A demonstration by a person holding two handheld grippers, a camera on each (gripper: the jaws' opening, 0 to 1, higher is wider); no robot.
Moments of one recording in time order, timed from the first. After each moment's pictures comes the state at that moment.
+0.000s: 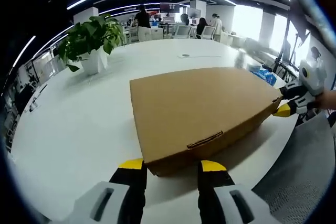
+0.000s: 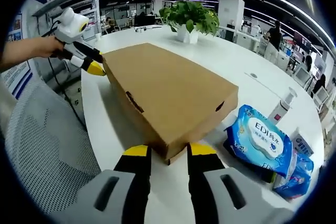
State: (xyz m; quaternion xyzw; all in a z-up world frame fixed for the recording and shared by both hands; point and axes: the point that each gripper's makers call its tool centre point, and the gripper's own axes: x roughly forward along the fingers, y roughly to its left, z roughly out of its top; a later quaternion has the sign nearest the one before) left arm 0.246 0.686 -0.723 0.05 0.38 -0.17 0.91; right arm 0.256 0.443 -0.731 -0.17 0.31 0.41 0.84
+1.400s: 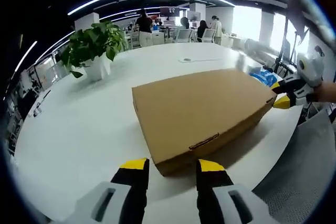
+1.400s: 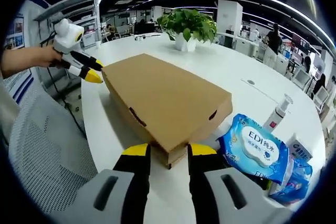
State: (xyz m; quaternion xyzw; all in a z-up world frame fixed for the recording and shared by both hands) left arm 0.247 0.689 -0.706 0.07 0.35 -0.17 0.92; right arm 0.268 0.440 -0.712 -0.15 0.29 0.42 0.85
